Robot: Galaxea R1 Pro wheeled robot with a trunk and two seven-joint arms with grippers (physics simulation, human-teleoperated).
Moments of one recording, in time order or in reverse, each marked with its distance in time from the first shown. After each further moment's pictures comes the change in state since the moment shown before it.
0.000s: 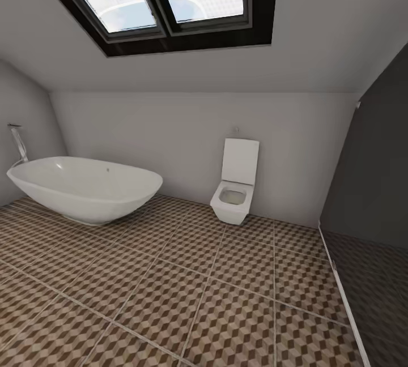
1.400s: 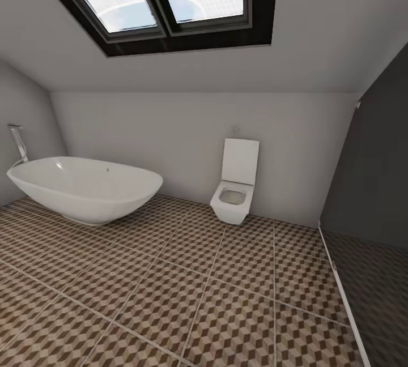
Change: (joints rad) left arm 0.088 0.011 0.010 0.001 -0.007 -0.018 -0.007; right arm -0.003 0.040 -0.002 -0.027 -0.001 -0.222 0.001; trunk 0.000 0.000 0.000
